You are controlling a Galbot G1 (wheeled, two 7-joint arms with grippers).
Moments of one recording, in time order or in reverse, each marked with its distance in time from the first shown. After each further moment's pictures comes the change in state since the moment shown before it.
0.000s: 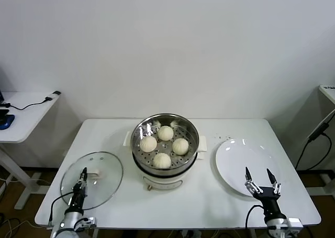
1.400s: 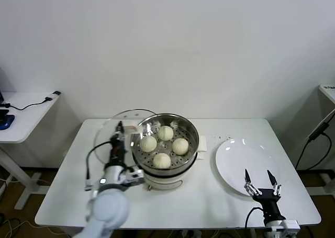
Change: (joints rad) left arm -0.180 0.026 0.541 -0.709 0.038 0.664 0.662; right arm -0.026 0.016 0.006 0.033 -0.109 -0.024 0.040
